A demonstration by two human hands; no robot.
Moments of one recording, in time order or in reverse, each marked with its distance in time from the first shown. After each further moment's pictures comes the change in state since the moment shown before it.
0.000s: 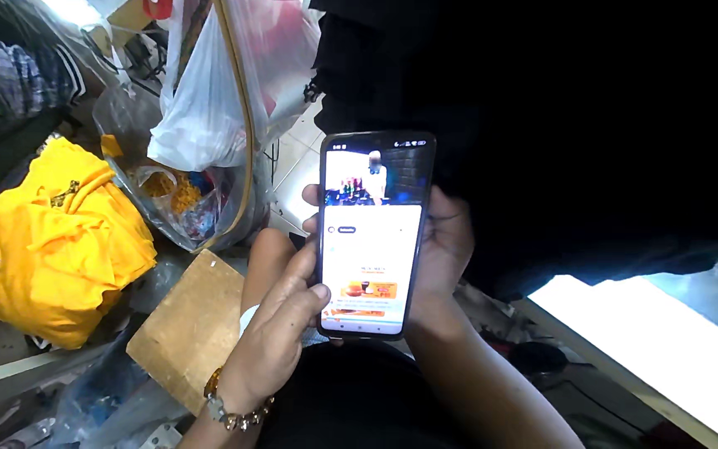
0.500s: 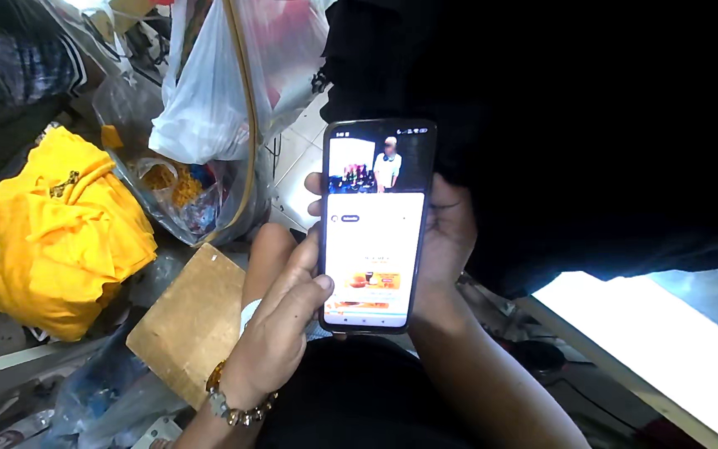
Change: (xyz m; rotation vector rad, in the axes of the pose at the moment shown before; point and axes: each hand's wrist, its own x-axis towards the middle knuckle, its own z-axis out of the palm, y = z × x) left_hand 0.000 0.005 0.002 -0.005 0.008 0.010; right_hand 0.005 0.000 -0.001 0.026 0.023 0.019
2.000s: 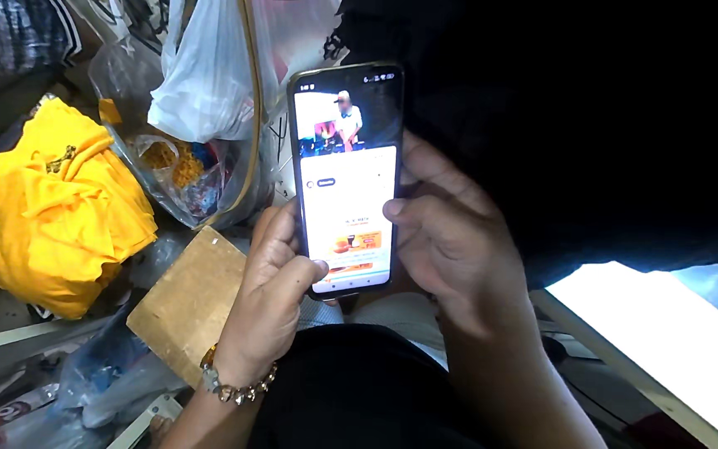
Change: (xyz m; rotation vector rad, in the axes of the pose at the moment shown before) left_hand 0.006 0.000 0.000 -0.053 0.260 0.040; right_hand -0.008 -0.023 0.022 -0.889 0.090 0.004
